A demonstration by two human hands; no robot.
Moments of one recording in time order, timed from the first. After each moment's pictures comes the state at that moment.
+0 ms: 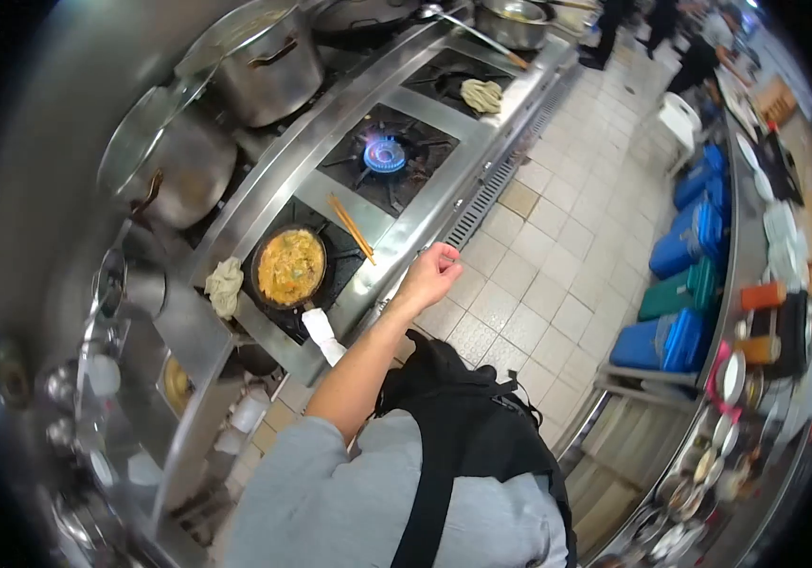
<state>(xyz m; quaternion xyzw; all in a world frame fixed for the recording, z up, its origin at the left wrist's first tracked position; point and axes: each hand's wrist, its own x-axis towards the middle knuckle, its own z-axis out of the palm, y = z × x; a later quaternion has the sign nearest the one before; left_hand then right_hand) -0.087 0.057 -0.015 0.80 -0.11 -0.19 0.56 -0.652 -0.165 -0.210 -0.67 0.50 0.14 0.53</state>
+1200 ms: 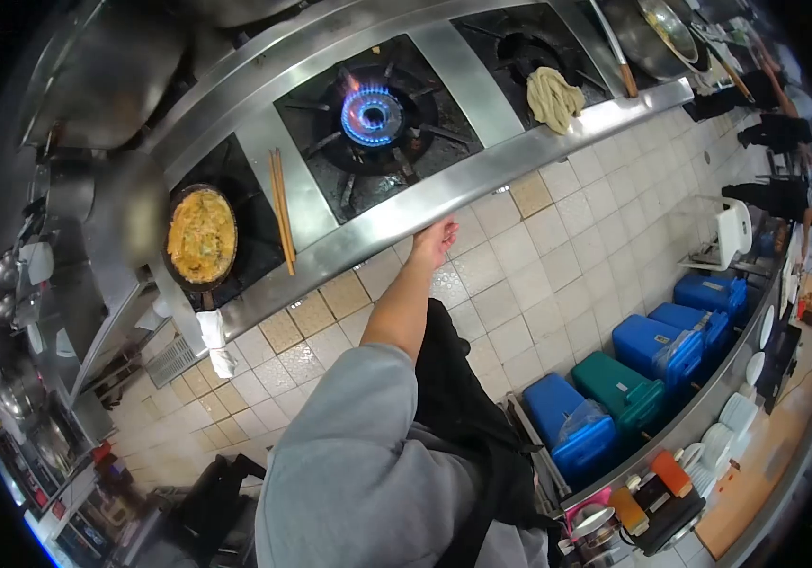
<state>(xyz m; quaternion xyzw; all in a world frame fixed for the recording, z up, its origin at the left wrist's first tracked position) 0.116 -0.132 -0.287 0.33 0.44 -0.20 0.81 -0.325 -0.486 -0.140 -0.80 0.32 0.27 0.43</state>
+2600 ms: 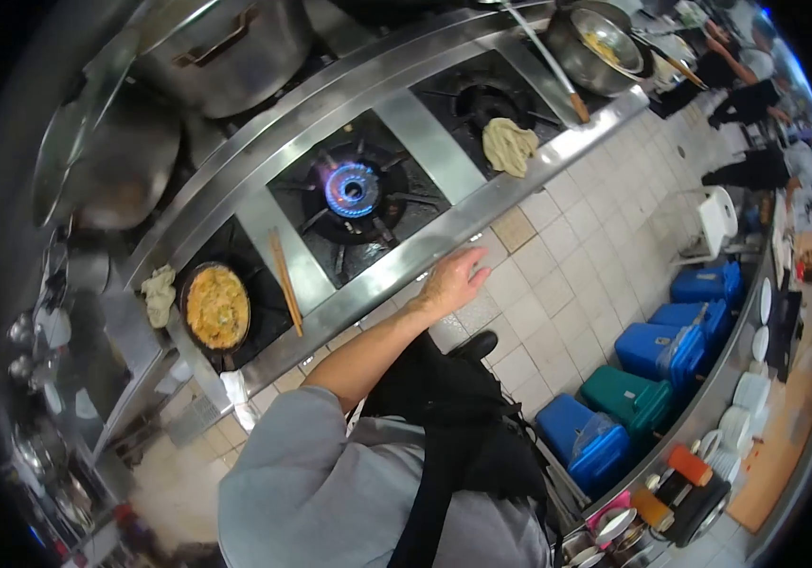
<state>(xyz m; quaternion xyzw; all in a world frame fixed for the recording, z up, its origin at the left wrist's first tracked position) 0.142 -0.141 -0.072 0.84 -0.16 -0.02 0.51 -0.242 -0.463 -0.165 -0.80 0.29 0.10 0.52</state>
